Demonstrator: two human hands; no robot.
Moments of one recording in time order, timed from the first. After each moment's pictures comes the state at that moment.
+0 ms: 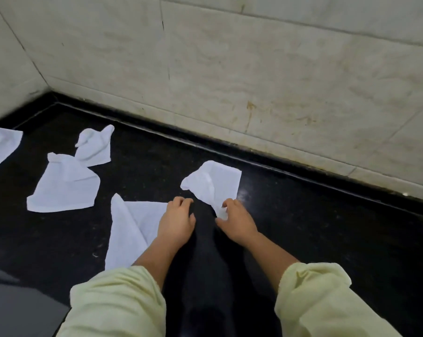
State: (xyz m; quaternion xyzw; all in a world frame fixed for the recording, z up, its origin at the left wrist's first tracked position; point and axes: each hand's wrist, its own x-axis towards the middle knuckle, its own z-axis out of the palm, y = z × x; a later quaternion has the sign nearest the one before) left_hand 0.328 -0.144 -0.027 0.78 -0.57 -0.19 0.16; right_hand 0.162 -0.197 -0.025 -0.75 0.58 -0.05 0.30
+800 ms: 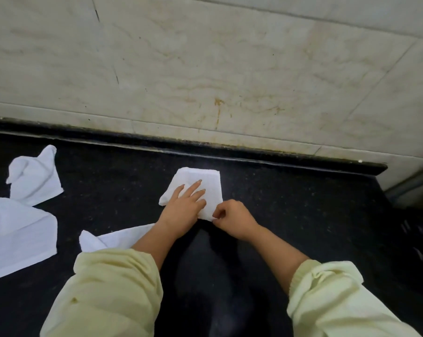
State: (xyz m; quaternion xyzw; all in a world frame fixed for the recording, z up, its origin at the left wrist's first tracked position) left_hand 0.340 -0.233 -0.031 0.49 -0.87 -0.03 -0.03; right_hand 0.165 -0.217 -0.010 -0.70 0.63 -0.07 0.33
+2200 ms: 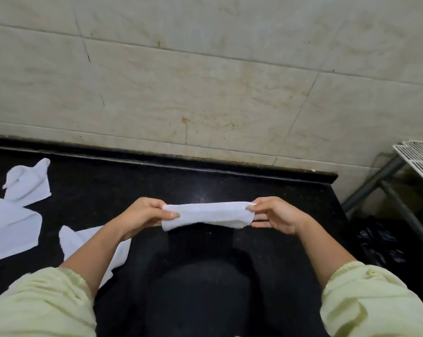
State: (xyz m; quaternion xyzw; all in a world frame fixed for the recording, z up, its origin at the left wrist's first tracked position) left_hand 0.324 -0.163 0.061 0.53 -0.47 -0.65 0.28; right_hand -0.017 -0.163 0.083 -0.38 0.58 -0.25 0.68
